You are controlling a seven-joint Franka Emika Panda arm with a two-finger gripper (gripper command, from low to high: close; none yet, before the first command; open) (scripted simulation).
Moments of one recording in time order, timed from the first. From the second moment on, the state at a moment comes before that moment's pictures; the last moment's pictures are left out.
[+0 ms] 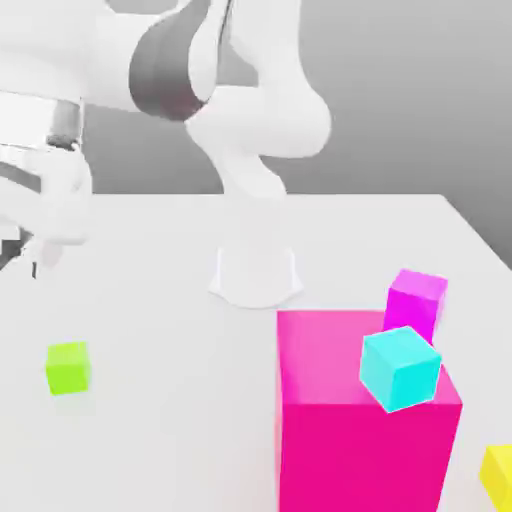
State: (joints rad) arm -0.43 -0.17 -0.18 -2.63 -0.08 2.68 1.26
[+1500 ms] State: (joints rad) arm -0.06 -0.28 0.23 -2.42 0.09 2.16 1.19
